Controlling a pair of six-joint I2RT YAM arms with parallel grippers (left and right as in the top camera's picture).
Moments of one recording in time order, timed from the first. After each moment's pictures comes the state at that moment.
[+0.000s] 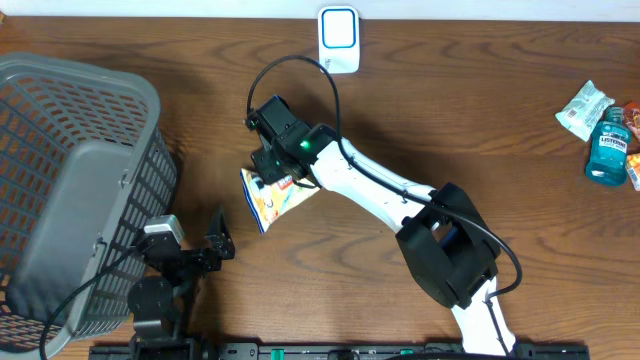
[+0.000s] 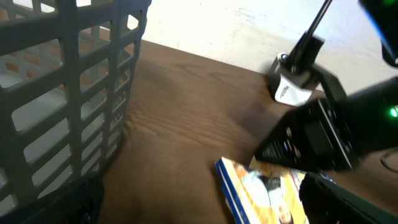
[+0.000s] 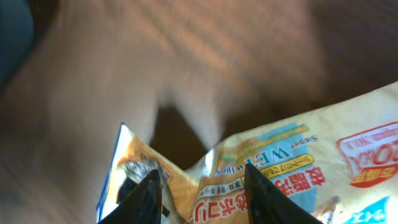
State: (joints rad) left arm 0.05 0.03 0.08 -0.26 0.10 -0.27; right arm 0.80 2.18 1.70 -0.58 -0.09 0.24
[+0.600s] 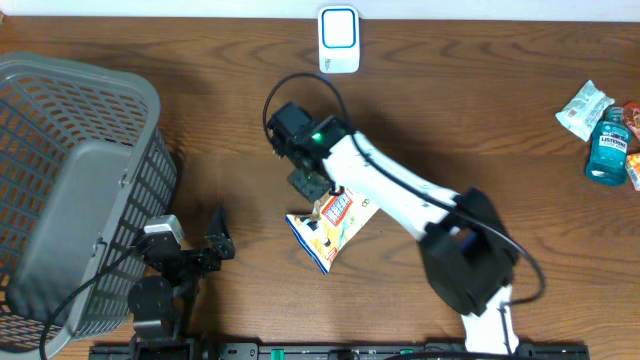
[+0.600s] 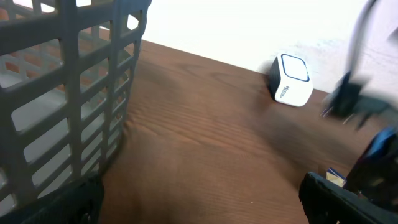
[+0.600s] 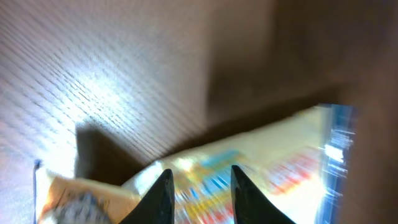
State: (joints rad) left arm 0.05 0.03 0.08 -0.26 0.10 -0.27; right arm 0.77 2.08 1.70 -0.98 0.08 -0.02
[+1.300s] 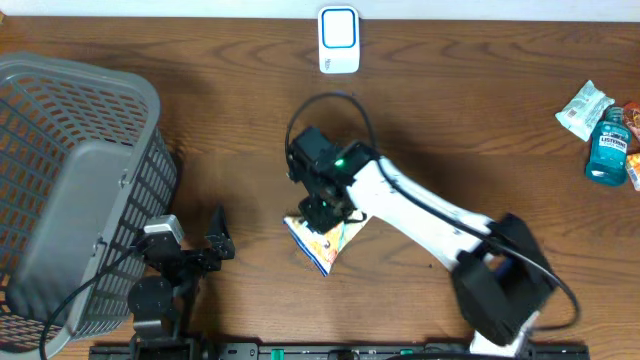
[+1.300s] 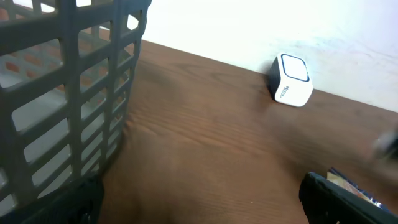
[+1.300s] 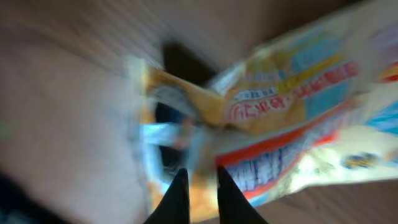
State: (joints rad) left arm 0.05 0.03 0.08 -0.26 0.10 -0.27; right arm 0.78 1.91 1.42 -0.95 -0.15 0.17
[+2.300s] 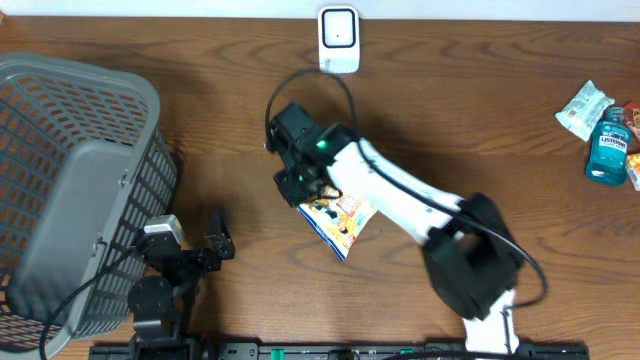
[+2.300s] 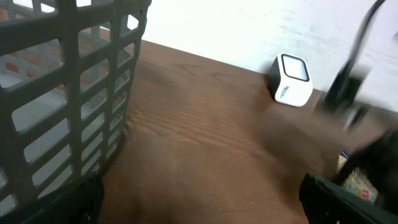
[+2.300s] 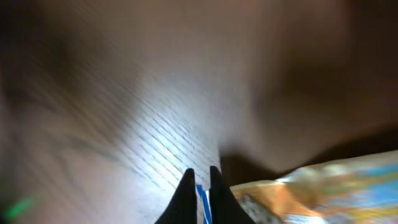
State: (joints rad) left arm 0.05 0.03 0.08 -0.26 0.10 -0.27; right arm 0.78 2.08 1.61 -0.84 -0.19 0.21
